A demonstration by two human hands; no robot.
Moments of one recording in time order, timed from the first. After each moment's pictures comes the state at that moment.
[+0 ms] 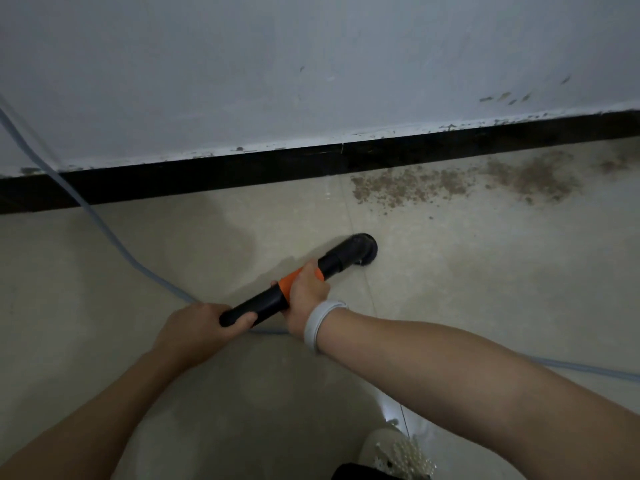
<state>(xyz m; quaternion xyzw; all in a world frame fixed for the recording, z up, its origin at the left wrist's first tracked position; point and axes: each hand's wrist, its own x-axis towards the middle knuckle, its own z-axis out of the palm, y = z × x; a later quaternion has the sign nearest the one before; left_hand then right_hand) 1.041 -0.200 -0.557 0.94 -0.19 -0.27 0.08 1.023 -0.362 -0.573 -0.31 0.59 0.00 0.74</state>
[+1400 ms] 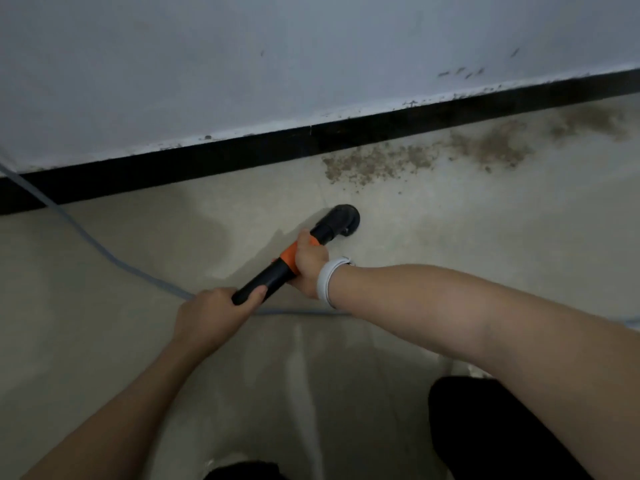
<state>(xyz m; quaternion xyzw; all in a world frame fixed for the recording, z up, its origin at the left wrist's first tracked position) 1.021 -0.236 -0.540 0.94 -0.16 -0.28 0.11 1.015 -0.404 -0.546 -0.39 0.55 0.08 0.73</state>
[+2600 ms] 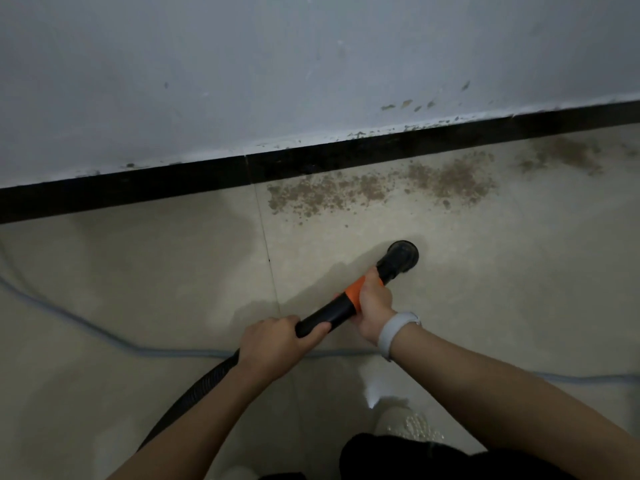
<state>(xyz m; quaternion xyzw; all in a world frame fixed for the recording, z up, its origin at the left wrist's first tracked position) 0.941 -0.436 -0.545 0.91 -0.27 -0.30 0.10 0.921 -0.602 -0.564 -0.33 0.65 -0.05 0.69</state>
